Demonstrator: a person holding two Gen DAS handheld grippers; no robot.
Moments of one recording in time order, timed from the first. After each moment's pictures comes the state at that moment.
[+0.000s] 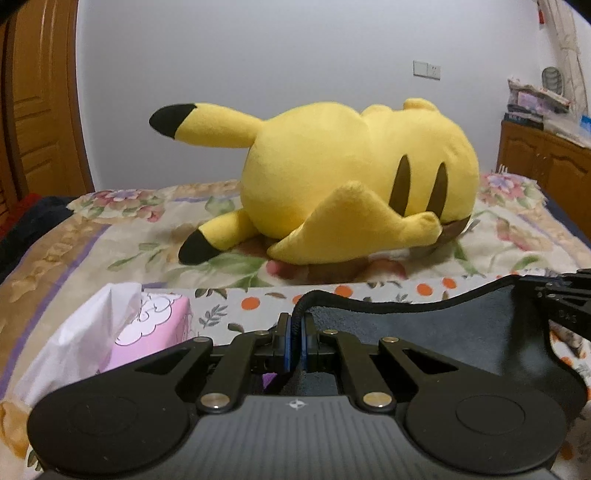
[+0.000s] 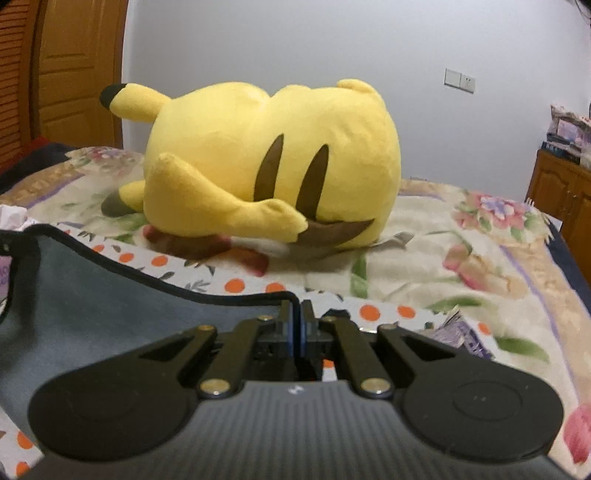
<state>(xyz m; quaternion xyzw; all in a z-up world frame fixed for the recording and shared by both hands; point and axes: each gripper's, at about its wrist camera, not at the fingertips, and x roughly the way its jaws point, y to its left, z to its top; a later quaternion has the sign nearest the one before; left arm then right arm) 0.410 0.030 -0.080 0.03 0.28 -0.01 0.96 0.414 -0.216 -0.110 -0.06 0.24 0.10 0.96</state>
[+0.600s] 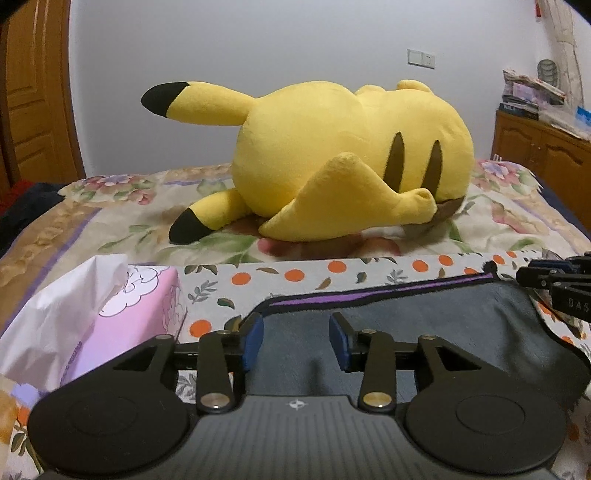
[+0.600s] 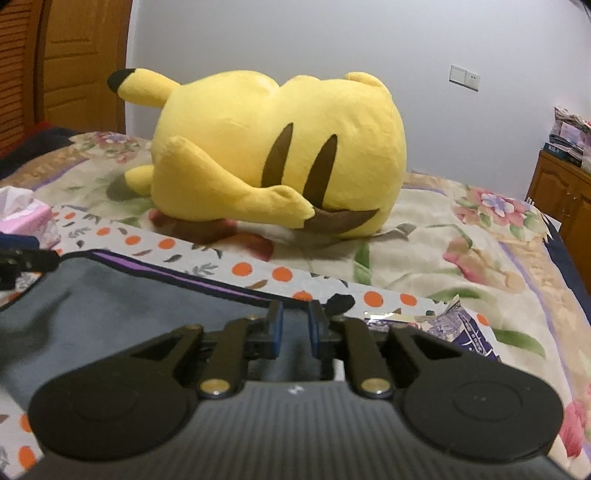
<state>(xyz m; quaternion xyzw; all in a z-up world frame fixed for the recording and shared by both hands) 0.403 0.028 -0.098 0.03 0.29 -0.03 0.96 0.403 -0.210 -0.108 -0.08 0.26 0.10 0.96</state>
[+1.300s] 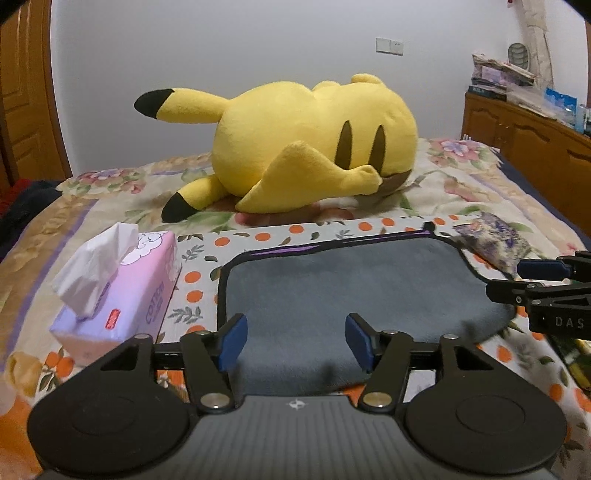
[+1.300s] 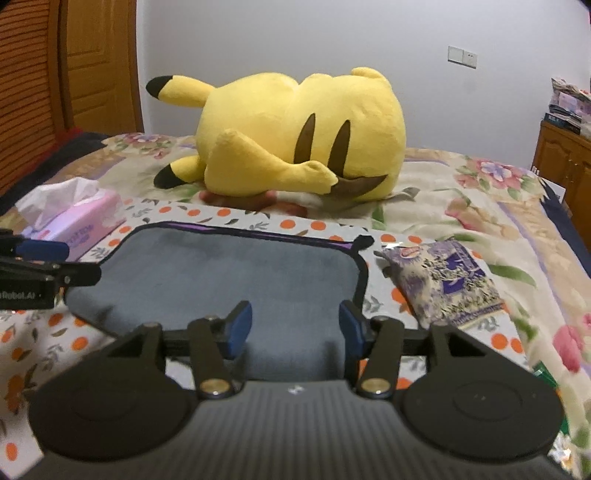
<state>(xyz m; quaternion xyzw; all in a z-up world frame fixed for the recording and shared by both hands) 0.314 0.013 -0.072 0.04 0.32 -0.06 0.95 0.309 -0.215 -0.093 -0.03 0.29 0.12 0.95</state>
